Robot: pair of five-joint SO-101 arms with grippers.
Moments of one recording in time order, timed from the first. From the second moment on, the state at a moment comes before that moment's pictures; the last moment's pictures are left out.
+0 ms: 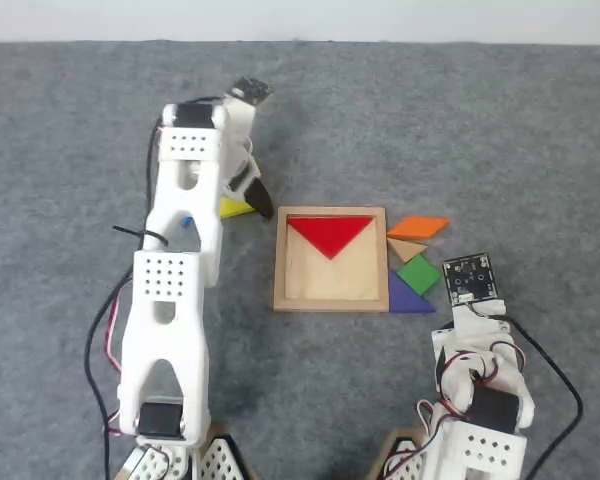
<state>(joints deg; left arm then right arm) -2.6 68.0 -65.1 98.4 -21.6 10.2 -103.1 95.6 69.6 23.6</state>
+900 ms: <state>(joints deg) -1.1 68.5 -65.8 99.1 -19.1 10.2 -103.1 95.6 69.6 23.5</state>
